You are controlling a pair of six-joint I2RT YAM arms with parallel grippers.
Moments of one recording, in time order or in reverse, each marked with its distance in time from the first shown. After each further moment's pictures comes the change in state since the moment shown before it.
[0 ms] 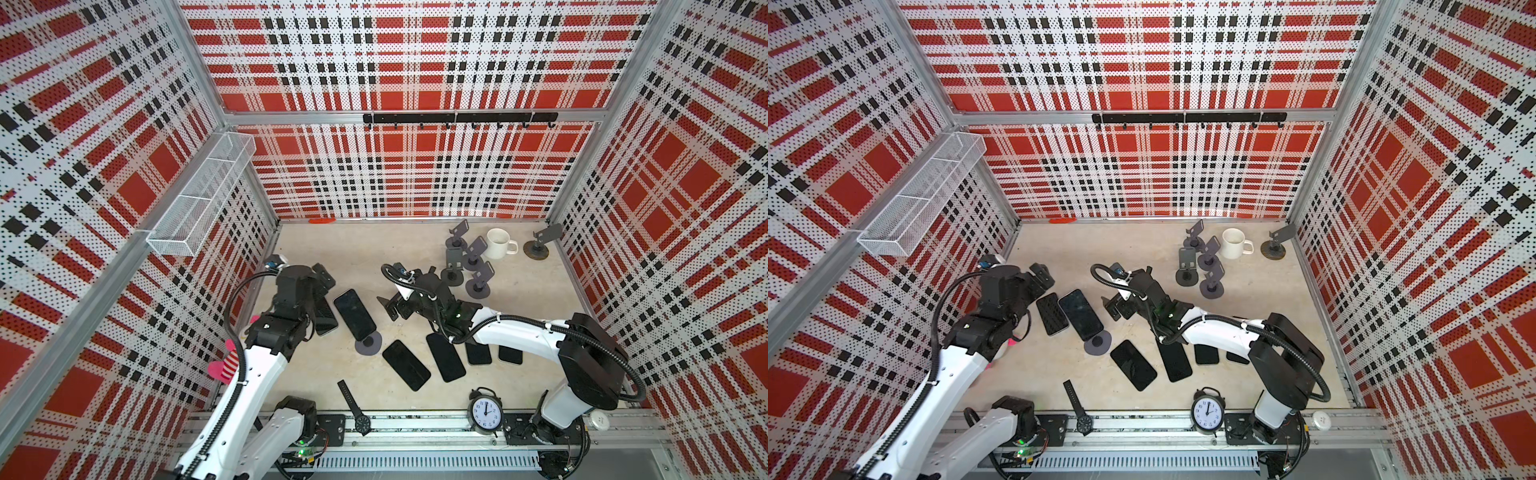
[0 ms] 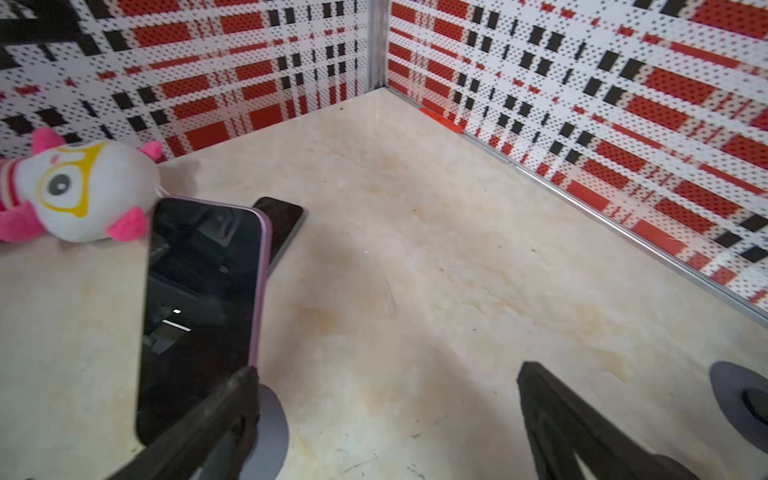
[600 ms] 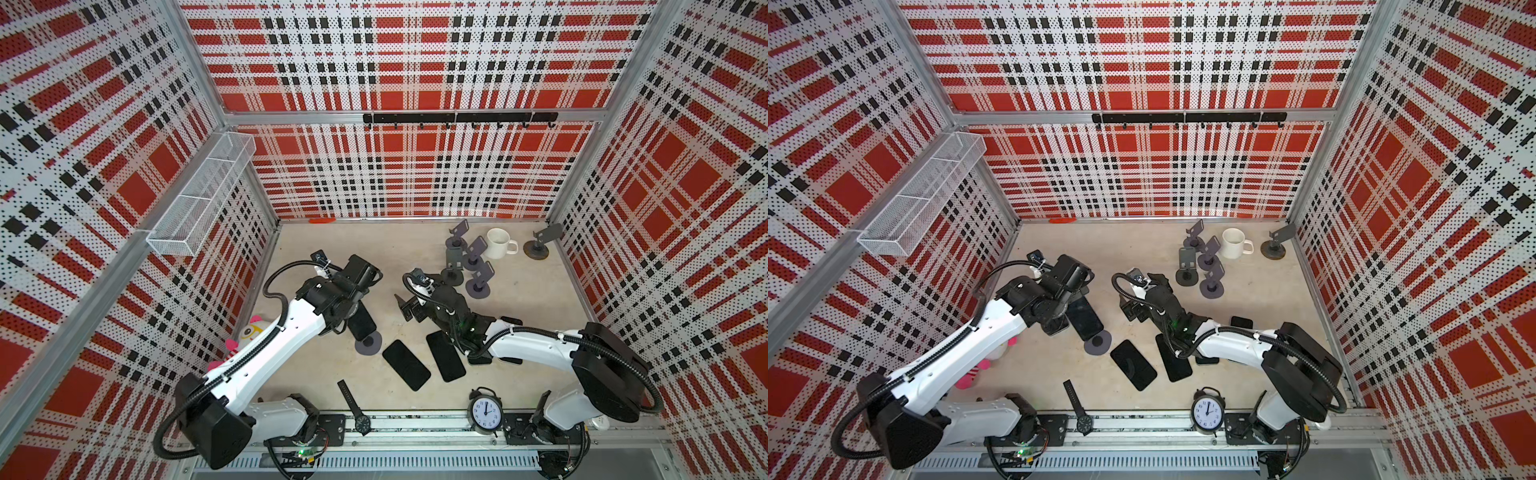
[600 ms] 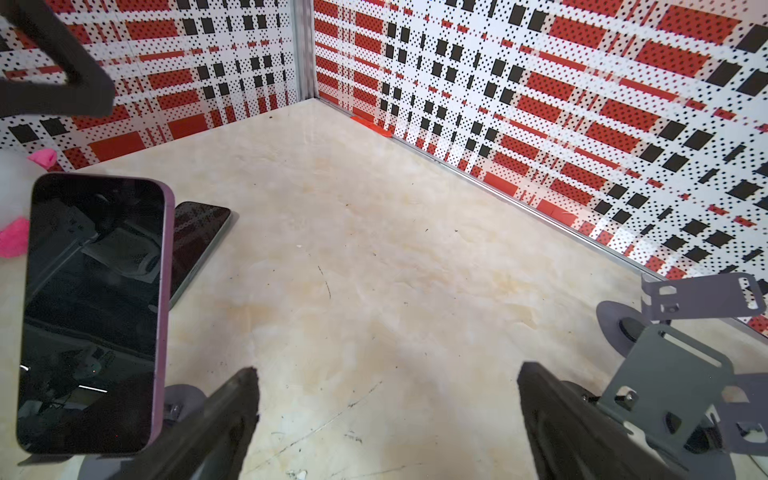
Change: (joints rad) left arm -0.314 0.370 0.312 -0.489 -0.272 -0.315; right arm -0.012 -0.108 -0.187 0.163 0.153 -0.008
